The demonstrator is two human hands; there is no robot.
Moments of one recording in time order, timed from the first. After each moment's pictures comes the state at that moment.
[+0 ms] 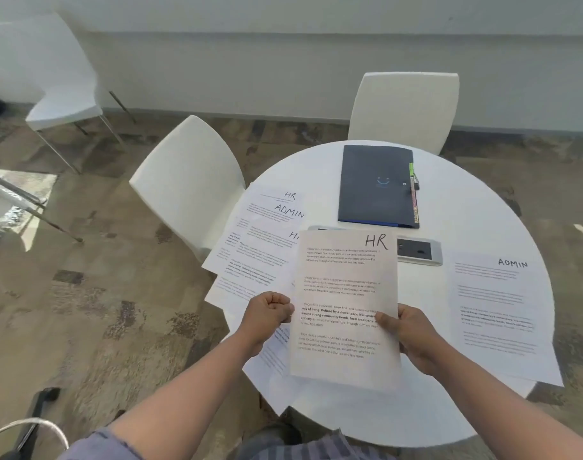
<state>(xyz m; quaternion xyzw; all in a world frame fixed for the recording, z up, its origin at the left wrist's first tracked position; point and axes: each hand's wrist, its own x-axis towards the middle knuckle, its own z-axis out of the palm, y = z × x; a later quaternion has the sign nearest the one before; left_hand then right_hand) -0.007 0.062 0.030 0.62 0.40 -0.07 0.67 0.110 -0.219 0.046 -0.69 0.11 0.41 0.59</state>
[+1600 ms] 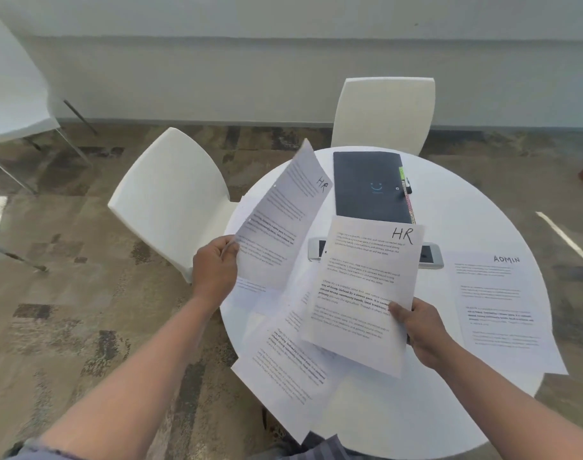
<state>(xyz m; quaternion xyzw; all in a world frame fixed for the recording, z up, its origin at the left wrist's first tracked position) 0.056 0.209 0.096 0.78 0.32 0.14 0.51 0.124 -0.169 0.035 -0.71 0.22 0.27 0.61</state>
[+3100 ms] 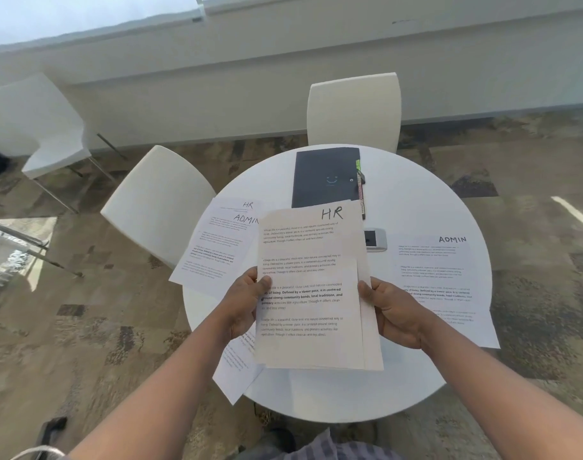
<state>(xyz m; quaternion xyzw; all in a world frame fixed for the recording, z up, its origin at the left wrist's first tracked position) 0.041 -0.040 0.111 0.58 0.34 -0.10 0.73 0.135 -0.323 0.094 -0.47 0.02 0.49 0.73</state>
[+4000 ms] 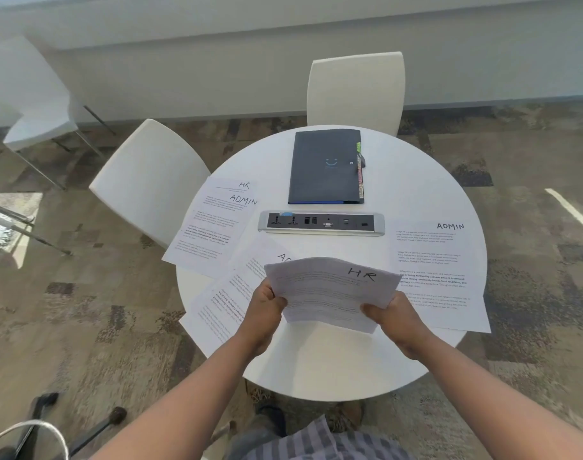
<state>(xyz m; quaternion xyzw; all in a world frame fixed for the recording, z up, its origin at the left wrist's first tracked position) 0.006 -0.098 0.080 0.65 0.31 -0.04 0.70 0.102 -0.340 0.051 -0.72 0.01 0.34 0.60</state>
